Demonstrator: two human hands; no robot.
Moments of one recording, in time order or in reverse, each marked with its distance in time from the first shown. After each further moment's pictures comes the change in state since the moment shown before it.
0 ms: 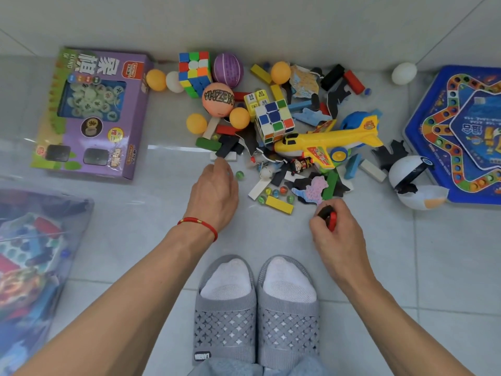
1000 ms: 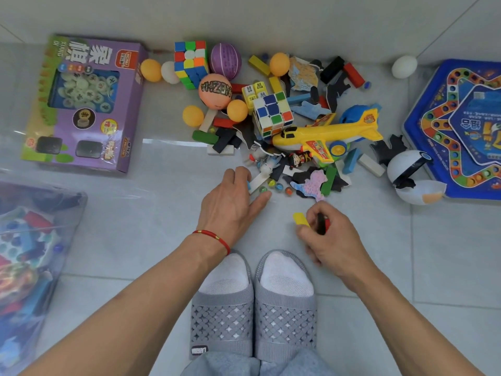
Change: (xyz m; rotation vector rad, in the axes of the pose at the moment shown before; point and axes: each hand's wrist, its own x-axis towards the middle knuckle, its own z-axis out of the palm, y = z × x) left_hand -0.023 0.009 0.026 0.107 -0.054 0.127; right_hand 0.001 0.006 -0.005 0.143 -0.257 0.153
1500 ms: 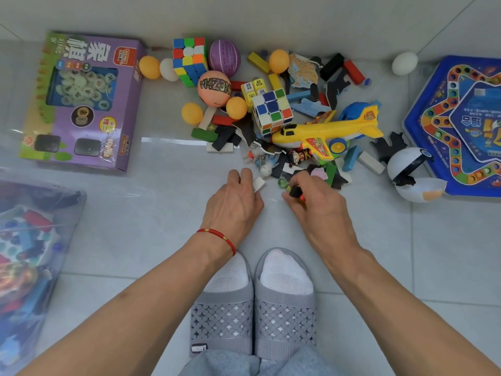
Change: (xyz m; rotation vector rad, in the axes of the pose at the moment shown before) left_hand -0.001 0.011 0.003 0.140 -0.045 -0.012; right_hand 0.030 -0.015 0.016 -0.663 0.282 -0.610
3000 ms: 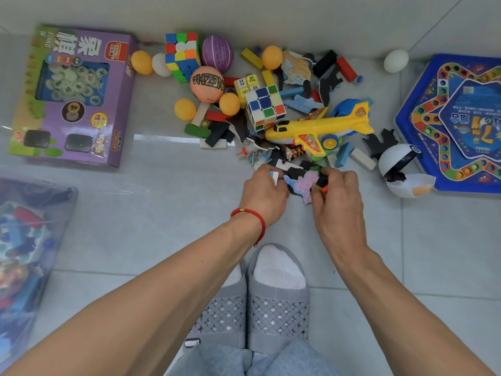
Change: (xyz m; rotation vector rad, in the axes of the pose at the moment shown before) left_hand 0.019 0.060 -0.001 -0.890 -0.219 -0.388; right_hand -0.007 0.017 -0.014 -0.027 0.070 0.354
